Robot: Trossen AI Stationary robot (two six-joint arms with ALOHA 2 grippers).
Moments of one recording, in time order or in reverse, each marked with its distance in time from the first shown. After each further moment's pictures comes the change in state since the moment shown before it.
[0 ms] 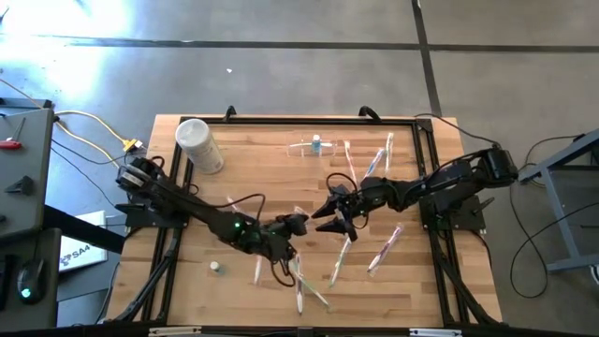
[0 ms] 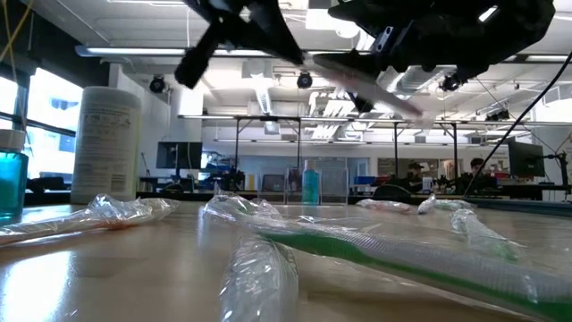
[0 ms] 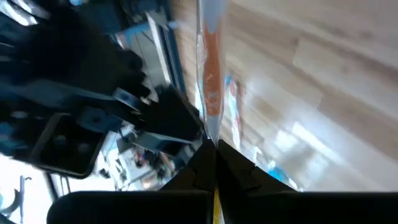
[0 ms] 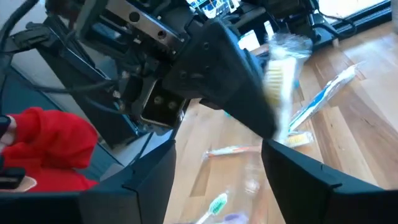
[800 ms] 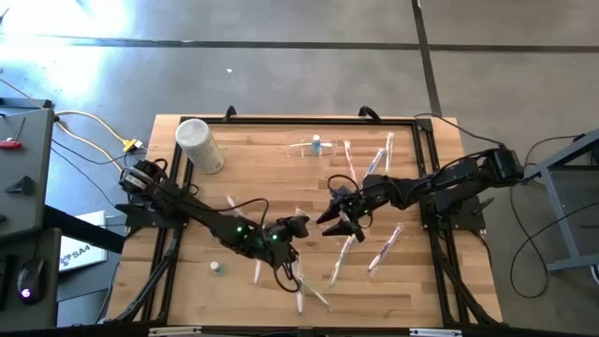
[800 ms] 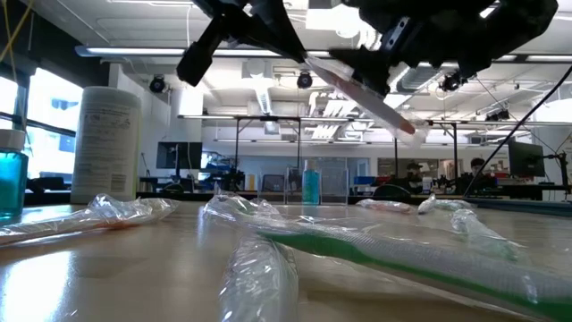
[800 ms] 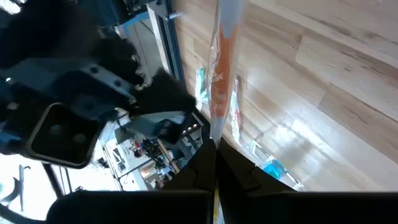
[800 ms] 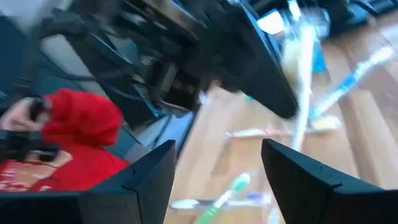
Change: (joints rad) left arm -0.029 0.017 0.045 -0.065 -0.046 -0.058; right arm -0.014 -0.068 -0.001 -0.083 -0.127 0.007
